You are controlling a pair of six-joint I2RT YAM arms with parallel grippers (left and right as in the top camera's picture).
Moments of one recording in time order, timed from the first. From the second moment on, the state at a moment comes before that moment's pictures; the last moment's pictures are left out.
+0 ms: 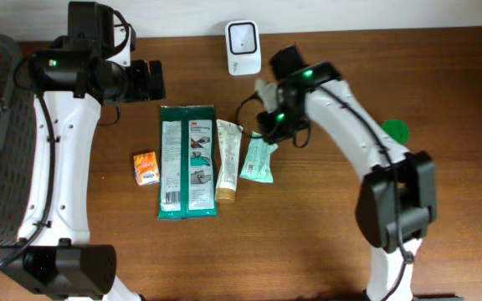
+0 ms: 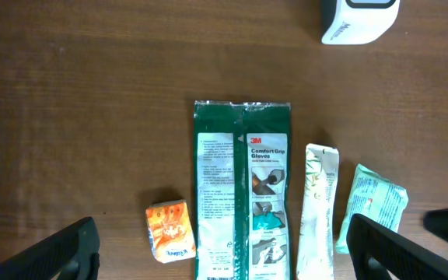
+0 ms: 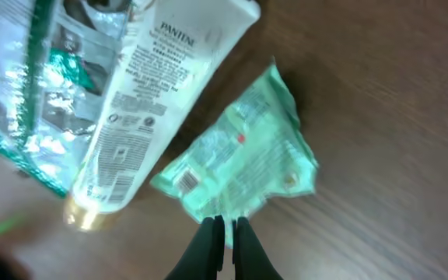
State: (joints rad) left arm -0.06 1.80 2.00 -1.24 0.06 -0.12; right arm 0.39 2.09 1.80 -1.11 -0.31 -0.06
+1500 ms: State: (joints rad) left arm -0.06 1.80 2.00 -1.24 0.06 -0.12; right arm 0.46 2.42 2.06 -1.10 -0.23 0.23
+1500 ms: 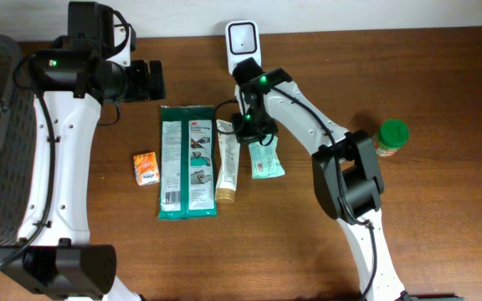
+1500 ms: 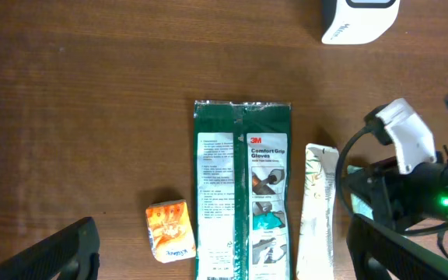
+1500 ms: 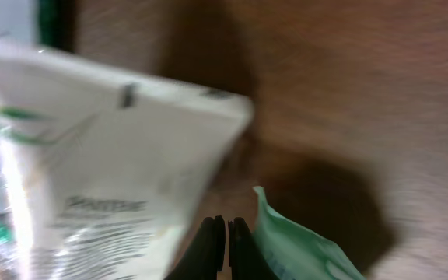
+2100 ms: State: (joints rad) left arm -0.06 1.80 2.00 -1.24 0.06 -0.12; right arm 0.05 2.34 2.16 -1.47 -0.52 -0.11
